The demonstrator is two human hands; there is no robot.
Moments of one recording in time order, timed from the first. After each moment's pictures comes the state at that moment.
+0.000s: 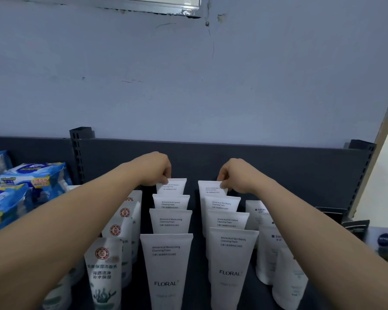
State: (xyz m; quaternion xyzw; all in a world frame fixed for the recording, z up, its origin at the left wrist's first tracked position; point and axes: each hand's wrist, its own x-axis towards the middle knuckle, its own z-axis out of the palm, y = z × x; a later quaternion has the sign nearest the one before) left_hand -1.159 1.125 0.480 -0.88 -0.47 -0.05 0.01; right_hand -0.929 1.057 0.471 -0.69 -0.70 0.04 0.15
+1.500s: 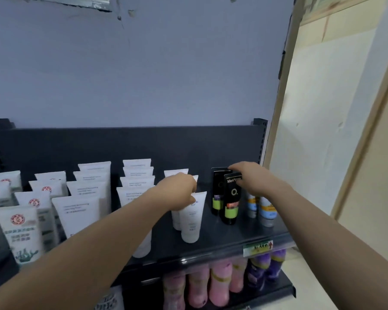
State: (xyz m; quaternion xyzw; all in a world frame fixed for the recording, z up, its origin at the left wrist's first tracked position) left_hand -0.972 0.931 0.432 -0.93 -0.37 -0.04 -0.03; right_hand -0.771 0.854 0.446 -0.78 -0.61 -0.05 0.10
